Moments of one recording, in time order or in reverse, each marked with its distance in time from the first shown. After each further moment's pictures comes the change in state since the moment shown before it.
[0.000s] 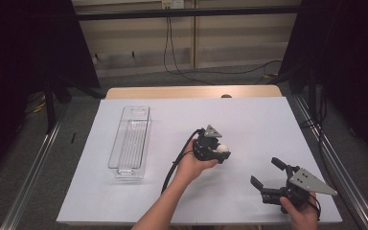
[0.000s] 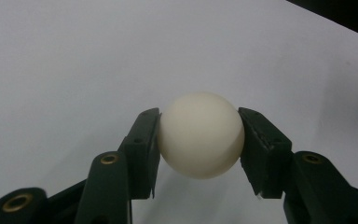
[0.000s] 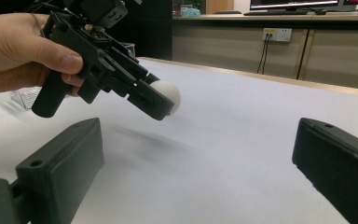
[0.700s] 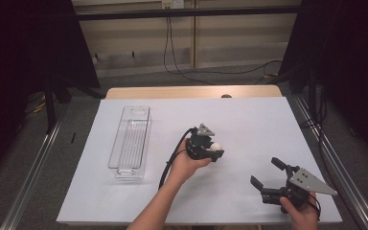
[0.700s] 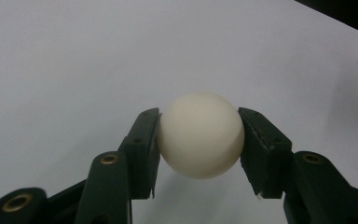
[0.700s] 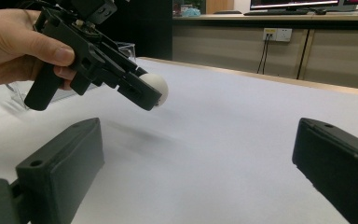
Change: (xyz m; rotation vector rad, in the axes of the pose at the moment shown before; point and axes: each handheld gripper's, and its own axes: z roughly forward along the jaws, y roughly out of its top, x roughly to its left) left arm 0.011 -0.005 -0.015 -0.001 0.026 -0.025; right arm 0.001 0.000 0.000 -0.002 -0.002 0.001
